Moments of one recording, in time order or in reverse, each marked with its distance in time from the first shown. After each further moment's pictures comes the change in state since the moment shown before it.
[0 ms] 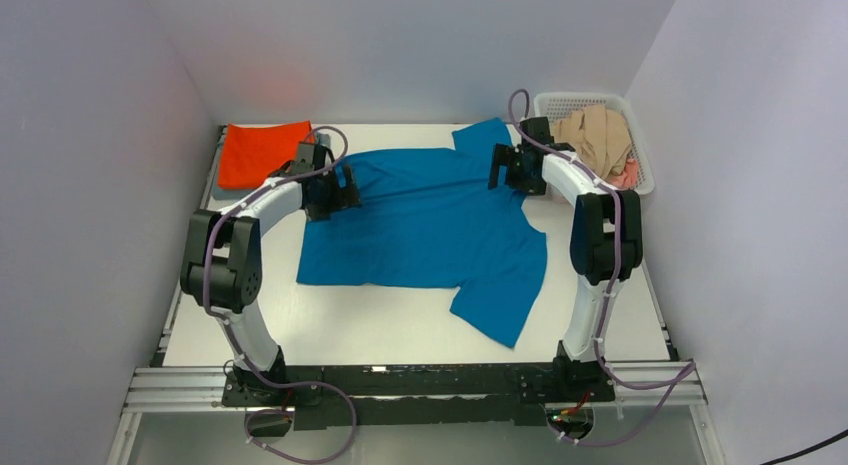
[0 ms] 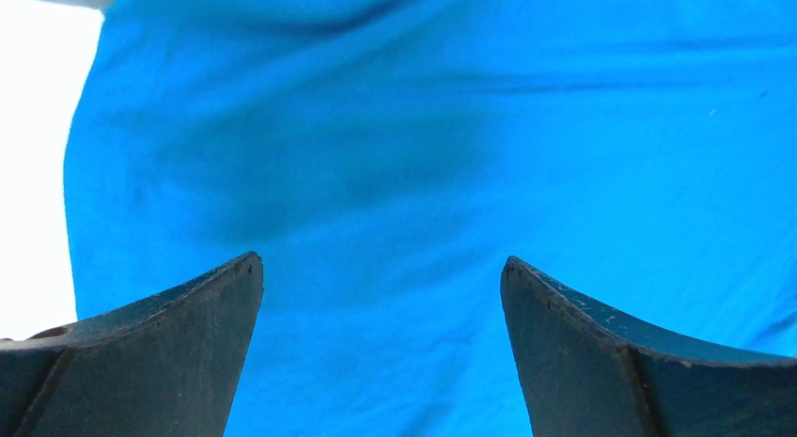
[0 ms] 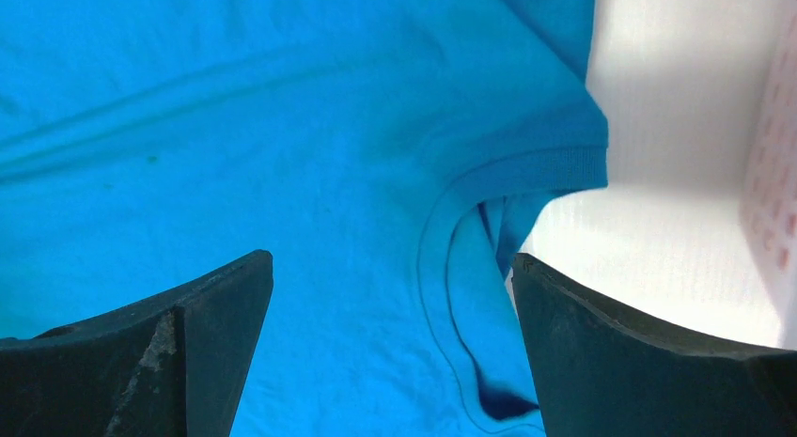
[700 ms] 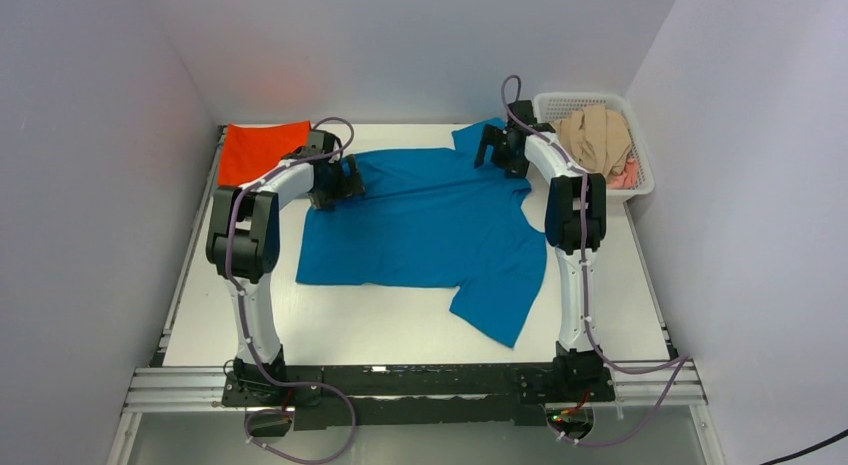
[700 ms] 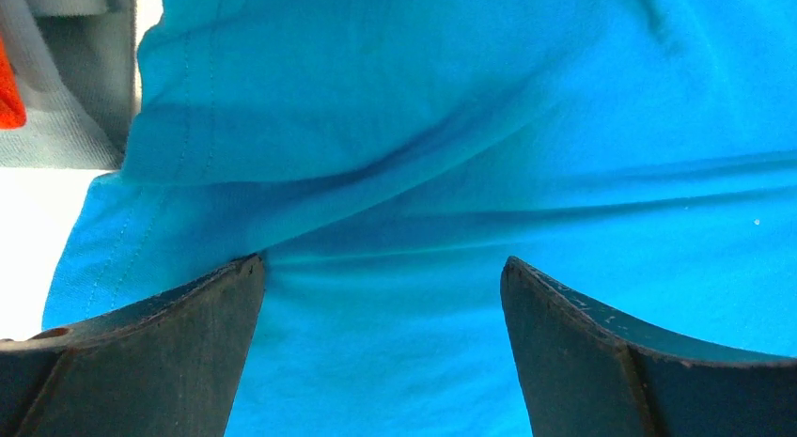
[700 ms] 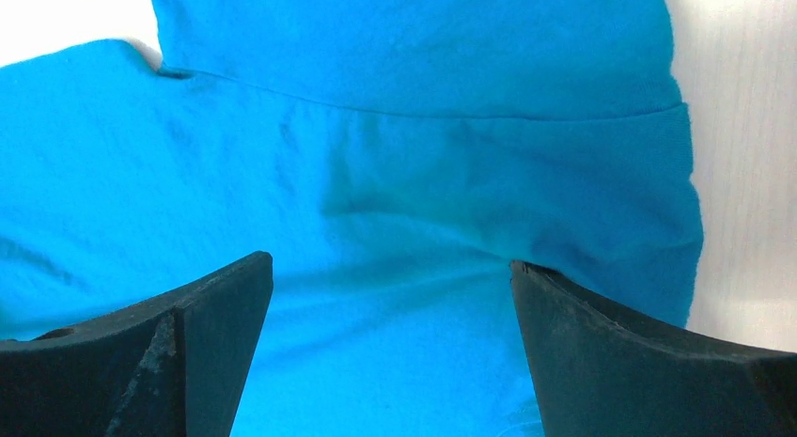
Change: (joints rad) left arm 0.010 0.245 0.218 -0.051 -0.035 -0.005; right arm 0.003 0.415 0.488 -0.096 -0.041 0.129
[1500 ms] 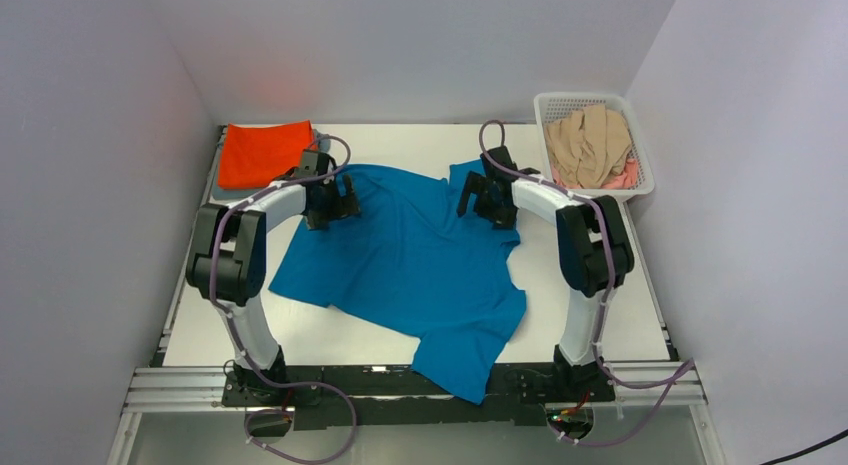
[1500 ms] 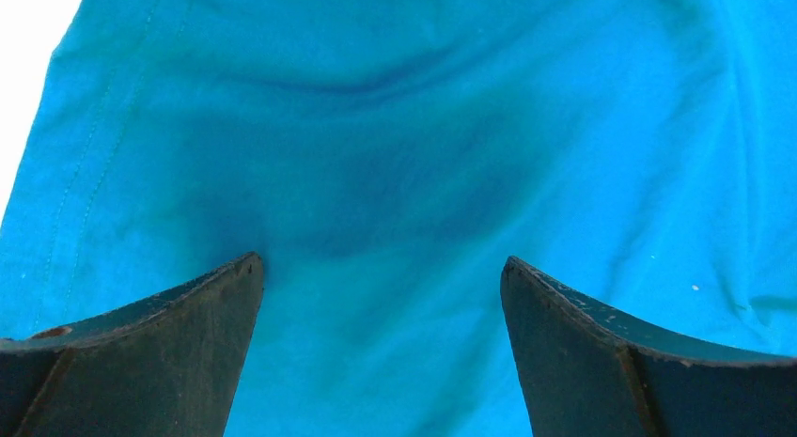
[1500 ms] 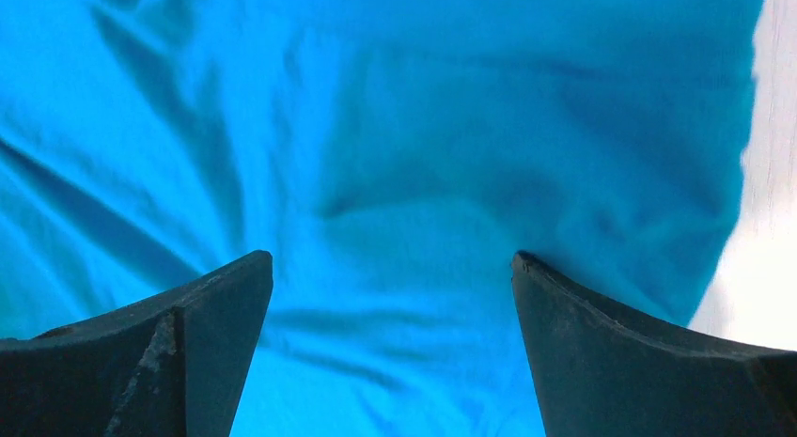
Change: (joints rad) left arm -0.013 -0.220 -0.295 0.087 0.007 0.015; right arm 0.211 -0.505 -0.775 0.175 0.113 0.212
